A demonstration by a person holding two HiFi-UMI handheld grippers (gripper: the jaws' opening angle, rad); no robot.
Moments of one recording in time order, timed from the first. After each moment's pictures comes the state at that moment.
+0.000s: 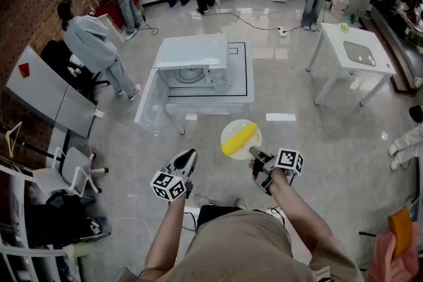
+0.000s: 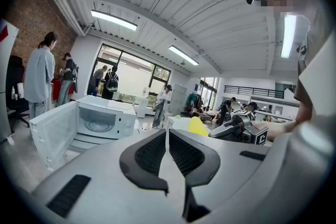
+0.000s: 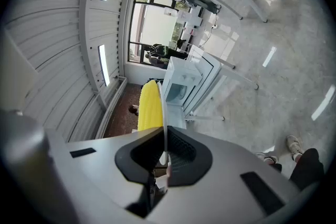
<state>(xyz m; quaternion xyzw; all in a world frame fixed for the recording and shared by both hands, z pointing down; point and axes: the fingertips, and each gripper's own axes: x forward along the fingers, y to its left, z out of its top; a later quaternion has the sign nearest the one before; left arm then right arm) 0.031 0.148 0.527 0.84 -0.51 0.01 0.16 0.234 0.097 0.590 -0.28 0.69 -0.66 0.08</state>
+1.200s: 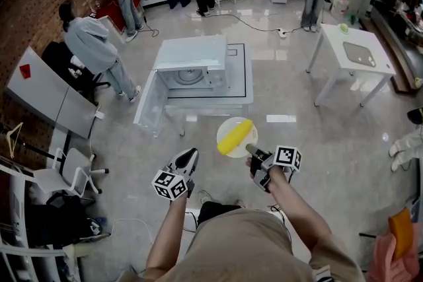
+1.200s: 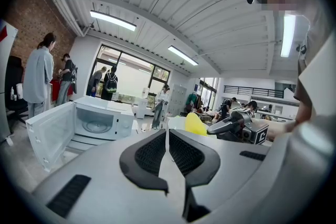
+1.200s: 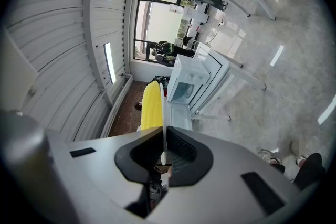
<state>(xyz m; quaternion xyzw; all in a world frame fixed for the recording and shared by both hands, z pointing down) 0.047 0.144 0.527 0.84 -0.51 0.01 0.16 0.231 0.091 0.572 -0.25 0.71 -0.65 0.08</state>
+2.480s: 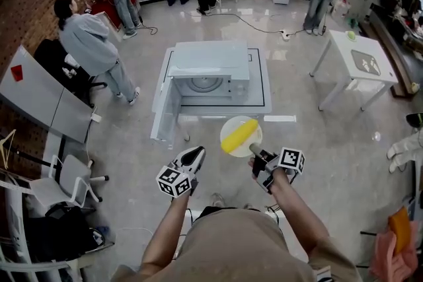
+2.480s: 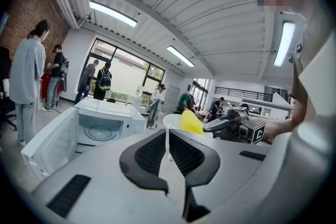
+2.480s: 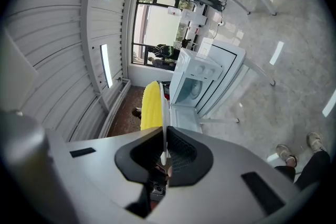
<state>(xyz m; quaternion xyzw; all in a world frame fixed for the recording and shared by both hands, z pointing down) -0.082 0.068 0.532 0.87 -0.46 0.01 0.17 0.092 0.028 0.566 -0.27 0.70 -0.65 0.11</state>
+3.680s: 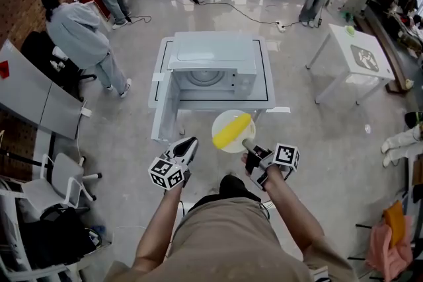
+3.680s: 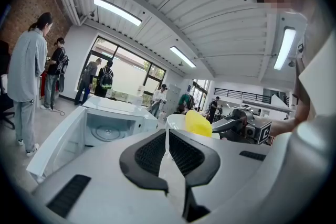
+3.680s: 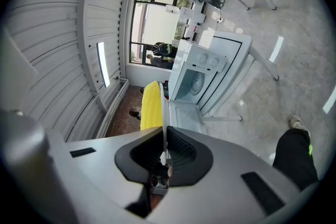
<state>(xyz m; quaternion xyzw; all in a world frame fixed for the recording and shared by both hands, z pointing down) -0.154 0.028 0.560 0.87 -0.45 0.00 0.18 0.020 0.009 0.584 -0.28 0.69 -0.66 0.11</state>
